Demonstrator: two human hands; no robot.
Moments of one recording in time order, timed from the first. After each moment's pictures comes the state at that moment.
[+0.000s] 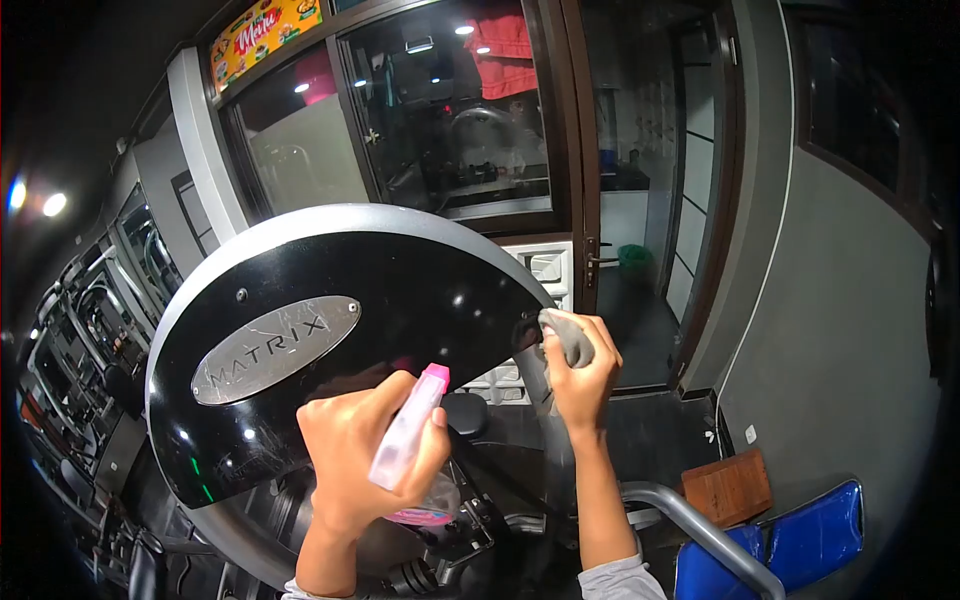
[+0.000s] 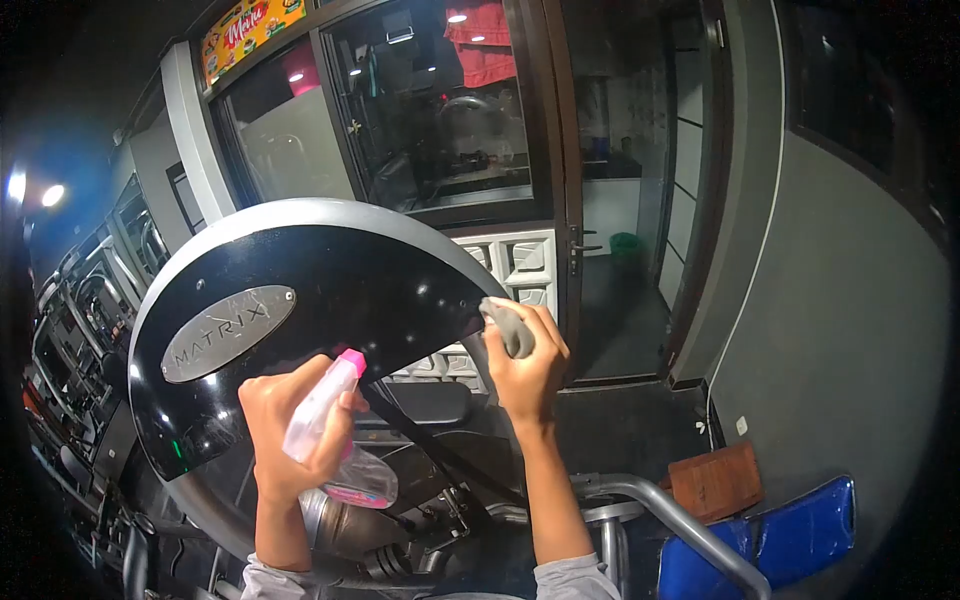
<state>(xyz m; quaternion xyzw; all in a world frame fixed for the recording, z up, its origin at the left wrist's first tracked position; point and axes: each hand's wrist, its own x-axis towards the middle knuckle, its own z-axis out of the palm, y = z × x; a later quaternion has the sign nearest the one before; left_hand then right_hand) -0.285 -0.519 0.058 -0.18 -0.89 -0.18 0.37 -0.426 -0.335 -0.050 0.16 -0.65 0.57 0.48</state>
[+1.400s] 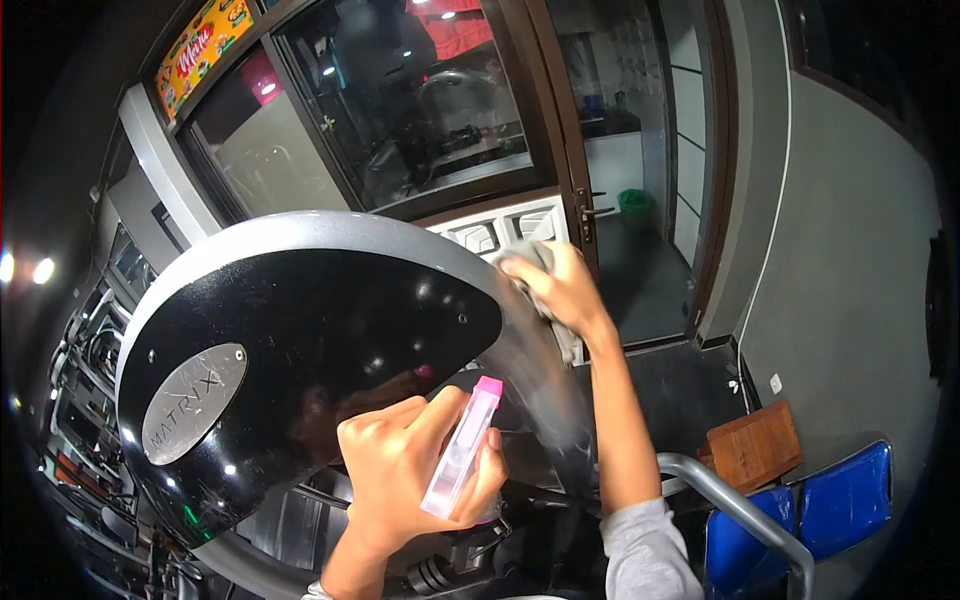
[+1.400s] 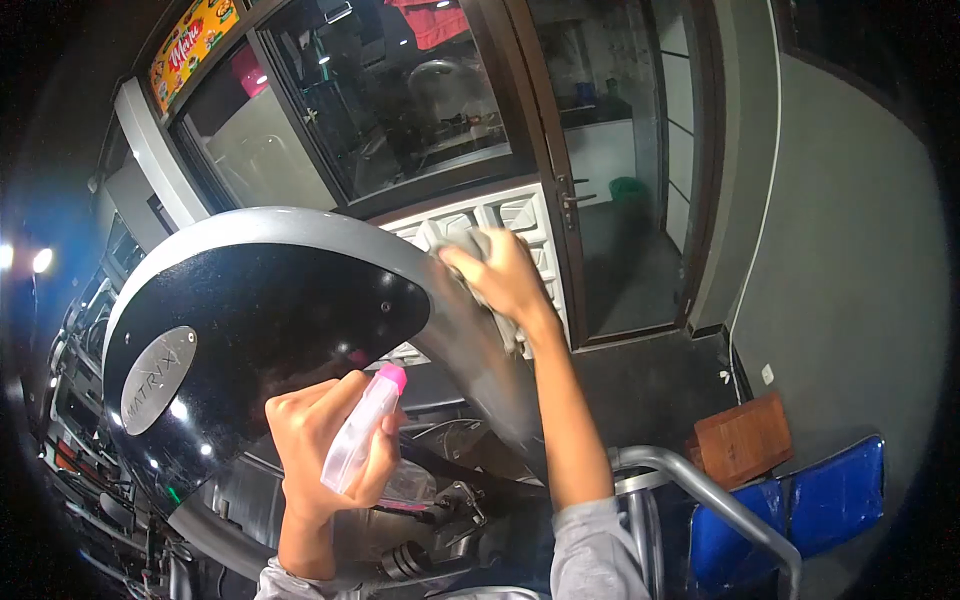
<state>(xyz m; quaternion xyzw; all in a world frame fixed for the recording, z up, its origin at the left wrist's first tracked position) -0.335 -0.462 0.012 -0.26 -0.89 -0.16 0.34 -0.531 -0.292 -0.058 0.24 -0.70 0.65 0.15</state>
